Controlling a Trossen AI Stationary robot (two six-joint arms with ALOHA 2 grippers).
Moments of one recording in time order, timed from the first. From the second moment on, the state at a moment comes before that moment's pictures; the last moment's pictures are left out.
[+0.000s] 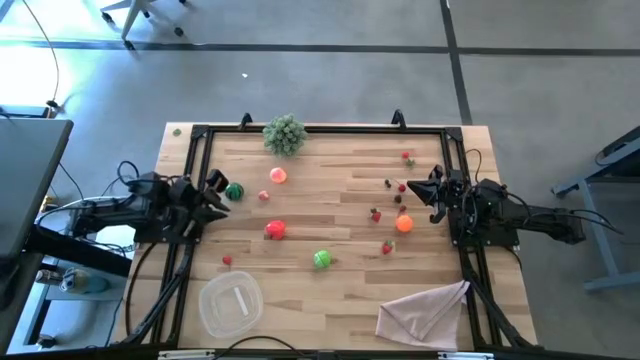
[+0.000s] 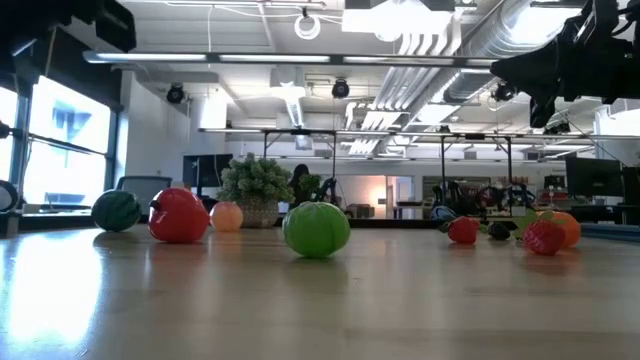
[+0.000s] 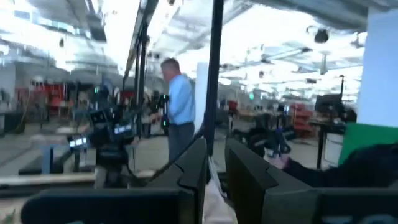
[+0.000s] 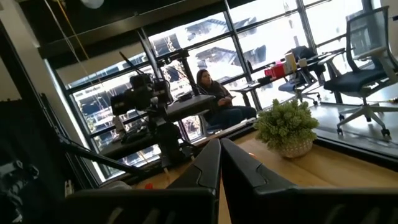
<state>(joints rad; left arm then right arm) 0.23 0.08 0.16 0.25 0.44 -0.23 -0.15 0.02 0.01 0.21 0.10 0.33</state>
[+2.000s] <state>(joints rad) -0.25 1.62 0.87 -0.44 0.18 -0.50 -0.15 0.02 0.01 0.13 0.01 0.37</state>
